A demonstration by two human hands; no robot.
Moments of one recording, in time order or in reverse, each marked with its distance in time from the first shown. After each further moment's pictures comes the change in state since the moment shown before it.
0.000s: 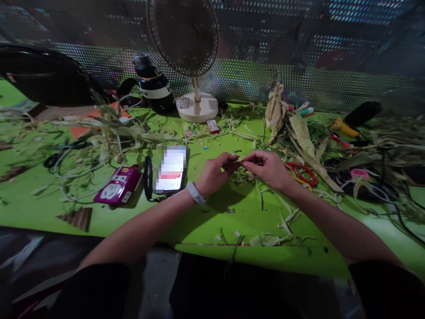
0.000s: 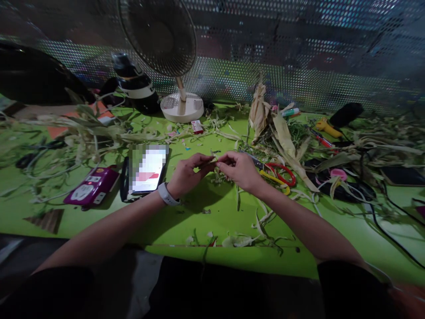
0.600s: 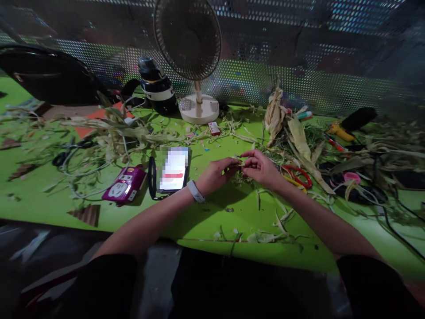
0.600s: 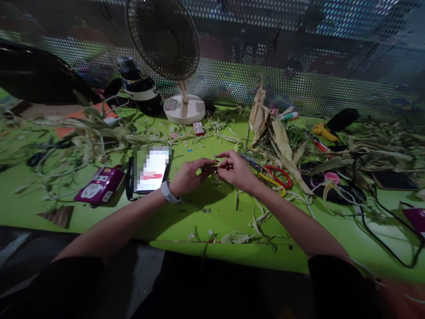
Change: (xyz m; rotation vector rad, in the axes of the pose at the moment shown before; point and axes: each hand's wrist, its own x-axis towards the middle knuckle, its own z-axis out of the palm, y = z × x) left_hand 0.004 0.000 -0.008 0.079 -0.122 0.148; right_hand 0.002 0.008 0.000 0.234 -0.103 0.088
